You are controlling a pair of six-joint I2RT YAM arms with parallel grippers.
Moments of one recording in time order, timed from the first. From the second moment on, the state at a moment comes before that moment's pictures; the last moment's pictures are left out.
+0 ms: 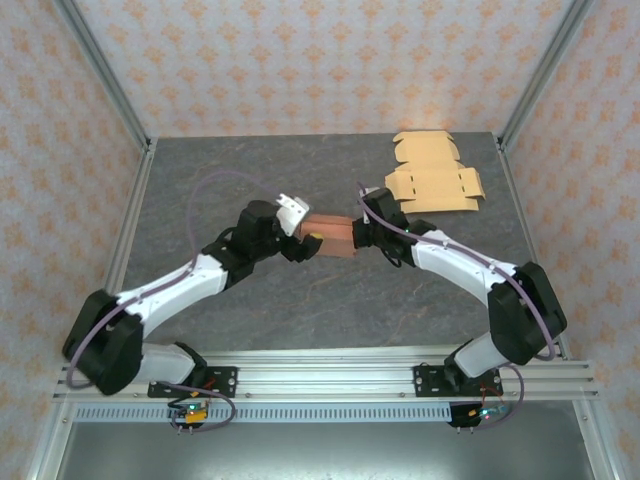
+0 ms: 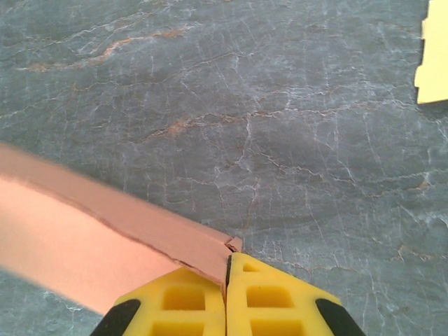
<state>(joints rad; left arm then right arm) -0.55 1.29 0.79 0.01 0.08 0.01 0.60 1.49 0.98 -0.31 0.12 0.31</state>
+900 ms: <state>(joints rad) -0.33 1.51 0.95 0.00 0.18 -0.23 0.63 1.58 1.12 -0.38 0.19 0.20</state>
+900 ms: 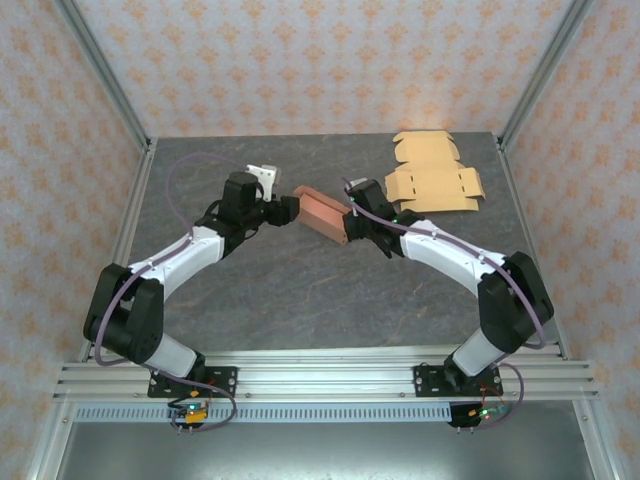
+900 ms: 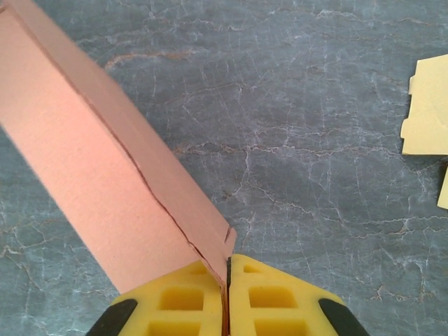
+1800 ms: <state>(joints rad) -0.28 1.60 1.05 -0.12 0.39 -0.07 0.61 1.70 1.27 -0.51 0.09 -0.12</state>
